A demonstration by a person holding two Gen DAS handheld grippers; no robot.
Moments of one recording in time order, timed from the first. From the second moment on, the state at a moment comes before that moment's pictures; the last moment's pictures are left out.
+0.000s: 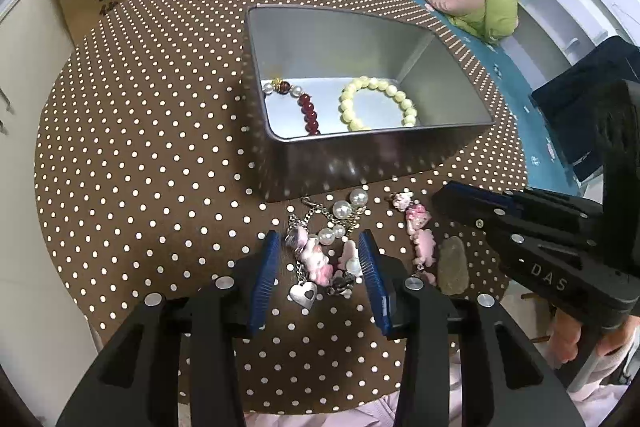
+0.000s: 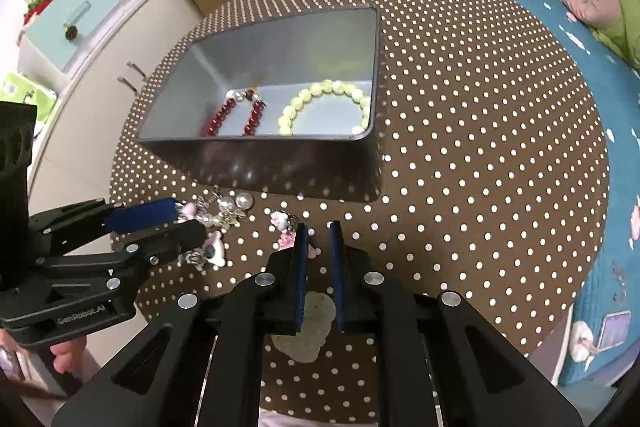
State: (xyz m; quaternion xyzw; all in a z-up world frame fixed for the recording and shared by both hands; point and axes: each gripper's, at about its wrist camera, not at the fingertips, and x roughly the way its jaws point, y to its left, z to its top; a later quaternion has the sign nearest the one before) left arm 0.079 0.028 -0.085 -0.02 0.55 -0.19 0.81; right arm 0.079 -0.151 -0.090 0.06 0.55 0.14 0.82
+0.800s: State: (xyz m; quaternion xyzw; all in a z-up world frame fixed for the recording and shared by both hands) left arm 0.055 0.090 -0.045 -0.07 0.51 -0.18 0.84; right arm 0.089 -0.079 -0.099 -0.01 0.54 0.15 0.83
